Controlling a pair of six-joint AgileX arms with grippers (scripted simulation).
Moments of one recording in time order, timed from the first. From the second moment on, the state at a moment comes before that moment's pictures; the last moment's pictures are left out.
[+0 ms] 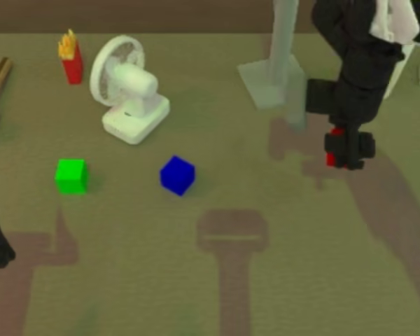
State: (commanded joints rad) left arm 0.00 0.00 0.00 0.00 0.00 0.00; right arm 0.36 2.22 1.82 -1.18 0.00 -1.03
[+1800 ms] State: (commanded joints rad) left arm 0.00 0.00 0.00 0.00 0.00 0.00; right arm 0.97 2.41 1.93 -1.09 0.00 -0.59
